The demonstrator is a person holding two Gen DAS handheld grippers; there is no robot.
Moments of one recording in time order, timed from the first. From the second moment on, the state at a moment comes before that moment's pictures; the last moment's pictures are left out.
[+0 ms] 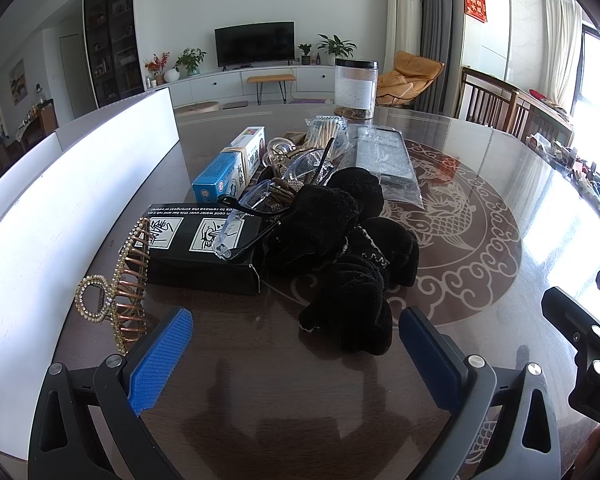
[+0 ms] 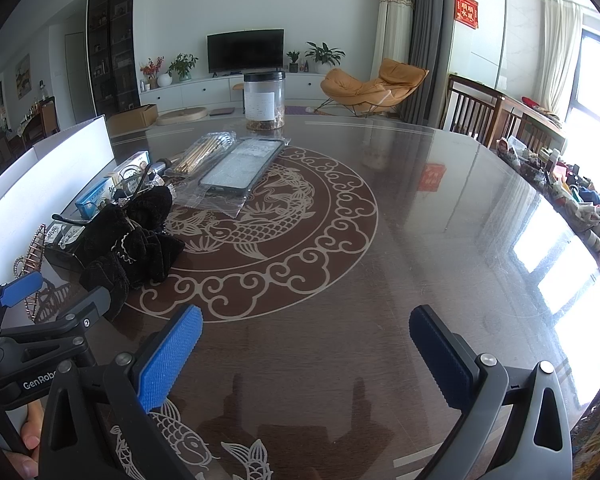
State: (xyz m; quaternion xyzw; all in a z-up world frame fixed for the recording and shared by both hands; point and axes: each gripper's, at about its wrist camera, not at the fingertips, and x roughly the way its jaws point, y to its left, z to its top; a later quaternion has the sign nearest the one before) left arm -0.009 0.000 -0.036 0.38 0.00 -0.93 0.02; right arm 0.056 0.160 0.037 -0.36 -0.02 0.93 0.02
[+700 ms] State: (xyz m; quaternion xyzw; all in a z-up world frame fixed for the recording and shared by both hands) left arm -0.014 0.001 -0.045 0.41 -0.01 -0.91 0.03; right arm 0.054 0.158 0.035 -0.37 -0.02 0.93 0.02
